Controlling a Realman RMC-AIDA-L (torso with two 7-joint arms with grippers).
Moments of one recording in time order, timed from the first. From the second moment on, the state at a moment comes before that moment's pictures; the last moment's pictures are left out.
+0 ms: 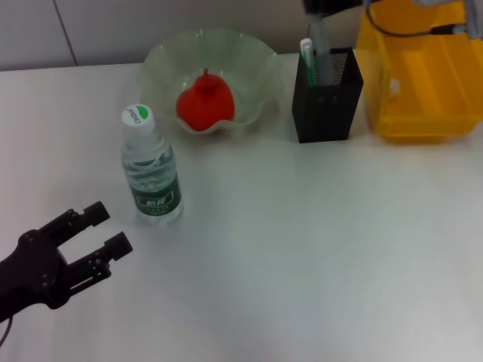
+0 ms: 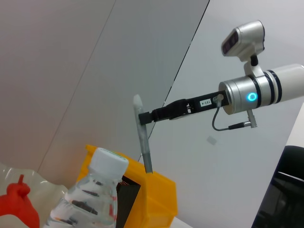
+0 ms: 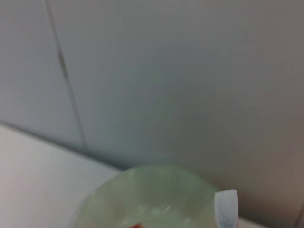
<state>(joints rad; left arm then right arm) -0.26 -2.06 0.67 0.41 1.70 1.80 -1.17 0.64 2.08 -1.26 -1.56 -2.59 -1.20 2.84</state>
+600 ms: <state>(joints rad) -0.26 -2.06 0.66 0.40 1.70 1.80 -1.17 0.57 2.08 -1.32 -1.40 -2.57 -0.86 2.72</state>
